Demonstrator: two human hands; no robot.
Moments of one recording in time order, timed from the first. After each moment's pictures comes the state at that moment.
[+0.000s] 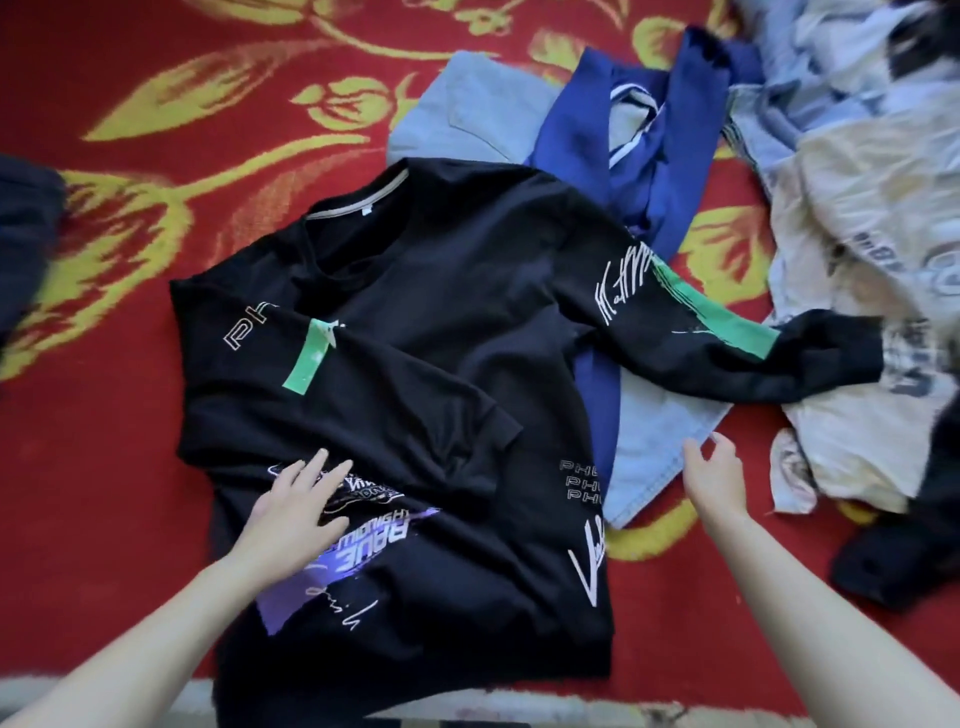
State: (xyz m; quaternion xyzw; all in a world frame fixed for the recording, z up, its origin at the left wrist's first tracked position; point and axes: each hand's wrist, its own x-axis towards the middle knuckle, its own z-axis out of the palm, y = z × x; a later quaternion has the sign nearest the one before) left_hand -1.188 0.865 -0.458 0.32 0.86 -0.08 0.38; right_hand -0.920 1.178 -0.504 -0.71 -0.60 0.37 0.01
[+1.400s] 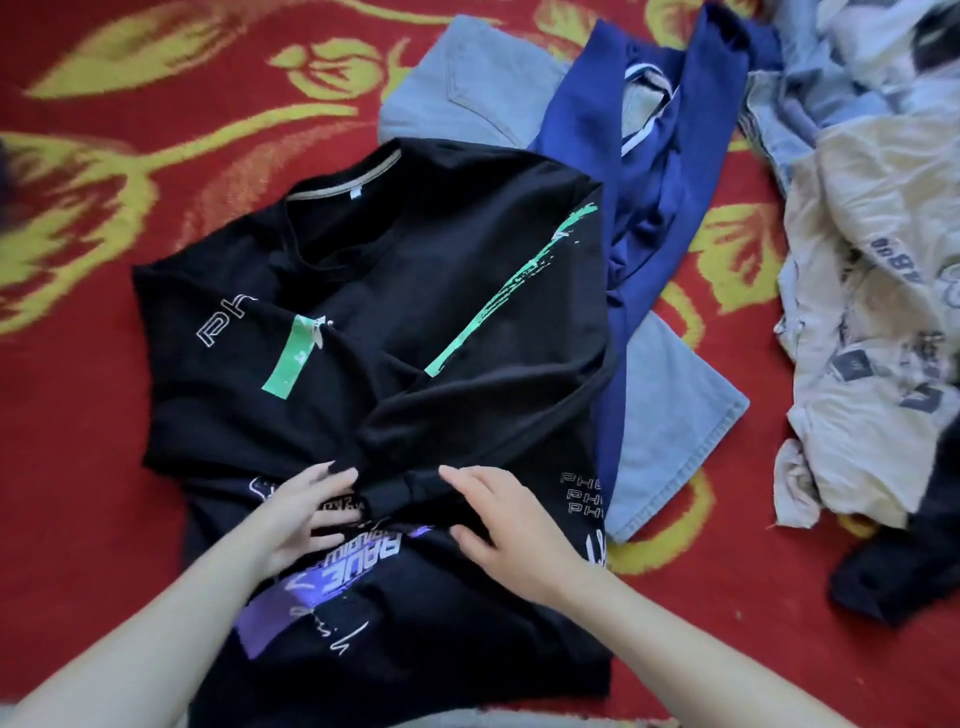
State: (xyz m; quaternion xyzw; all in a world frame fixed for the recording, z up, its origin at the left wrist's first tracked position) left_hand -1.202 0.895 -0.484 -0.20 0.67 0.43 0.57; right_hand -1.020 1.044 -0.477 -0.17 -0.90 0.40 -0.09
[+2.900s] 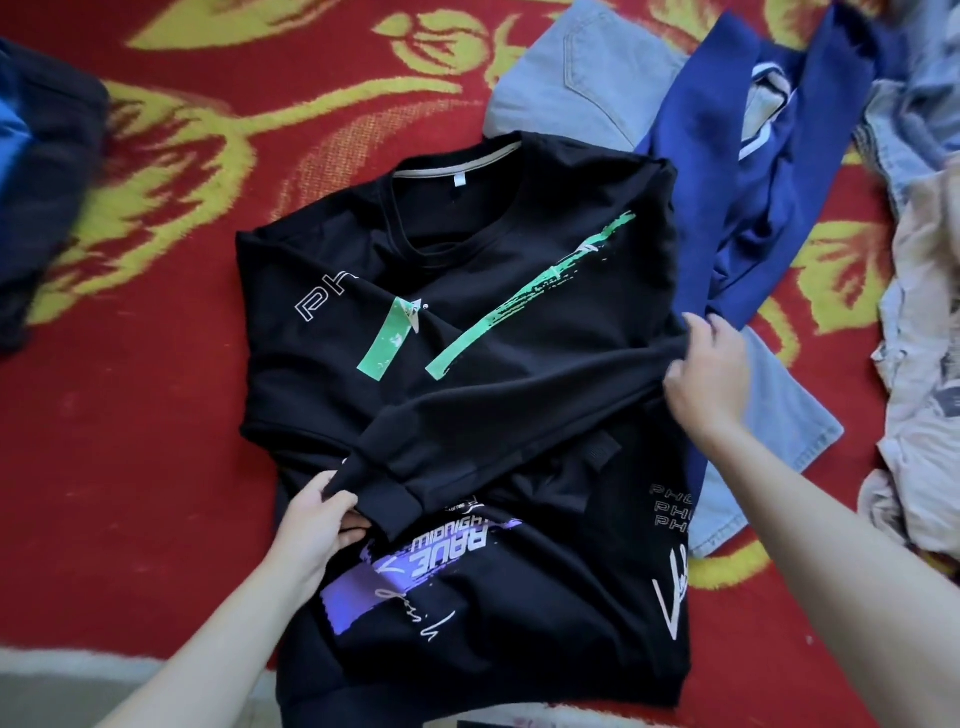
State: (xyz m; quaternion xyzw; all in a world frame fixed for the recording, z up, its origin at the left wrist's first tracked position) left_hand -1.218 0.831 -0.487 -0.22 0.72 0.49 0.44; right_hand -1.092 1.172 -0.488 -0.48 -0.87 0.11 0.02
